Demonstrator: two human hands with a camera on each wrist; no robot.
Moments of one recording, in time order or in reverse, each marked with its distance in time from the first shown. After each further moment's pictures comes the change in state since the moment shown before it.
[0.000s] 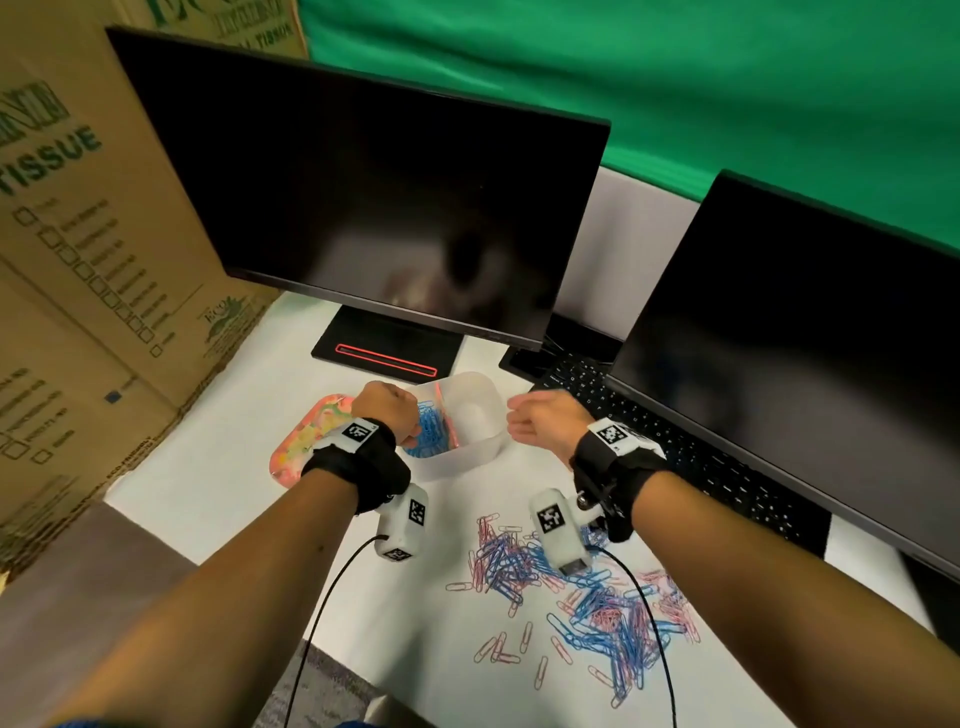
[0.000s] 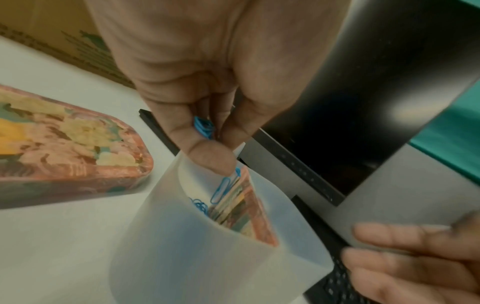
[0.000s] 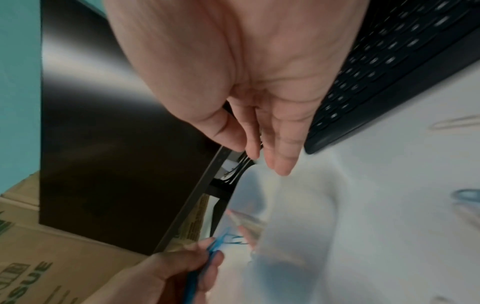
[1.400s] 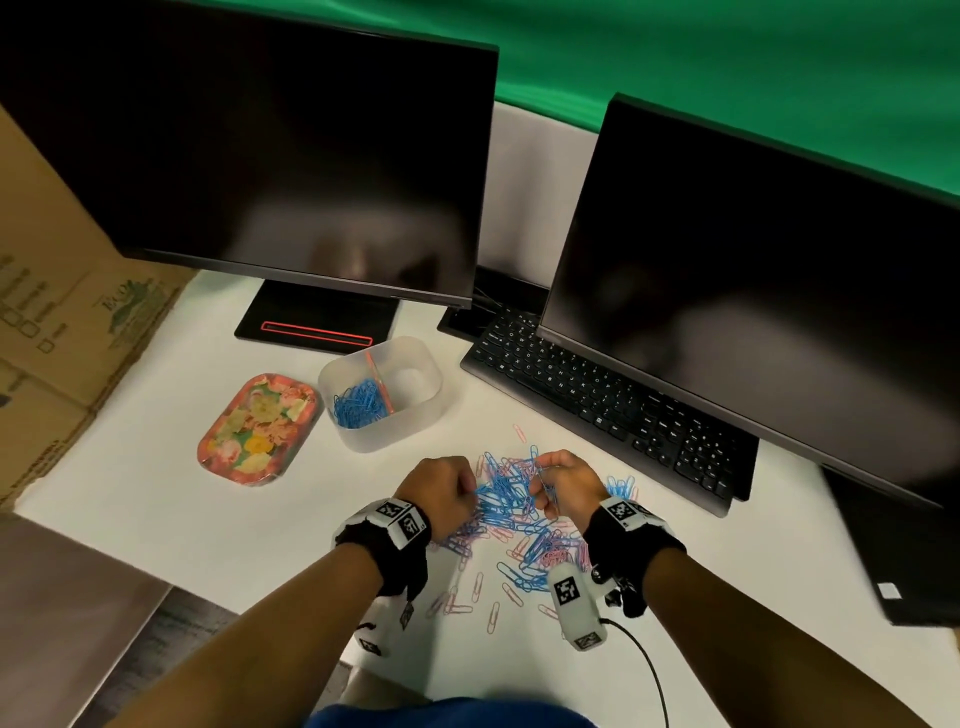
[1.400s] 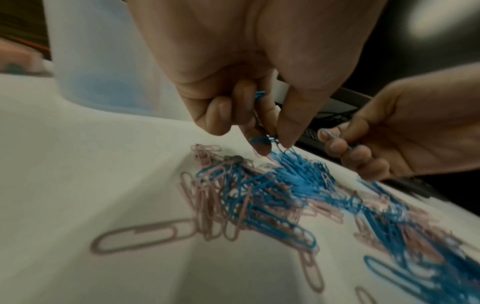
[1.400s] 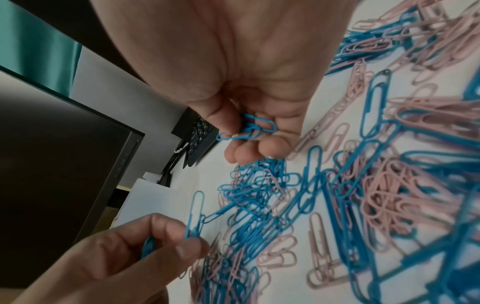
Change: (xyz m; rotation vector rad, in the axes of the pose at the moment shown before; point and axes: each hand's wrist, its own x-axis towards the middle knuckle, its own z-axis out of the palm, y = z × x) left_hand -0.071 -0.077 0.119 0.531 -0.422 0.479; right_hand -0.032 0.148 -0.083 -0.014 0.210 0.090
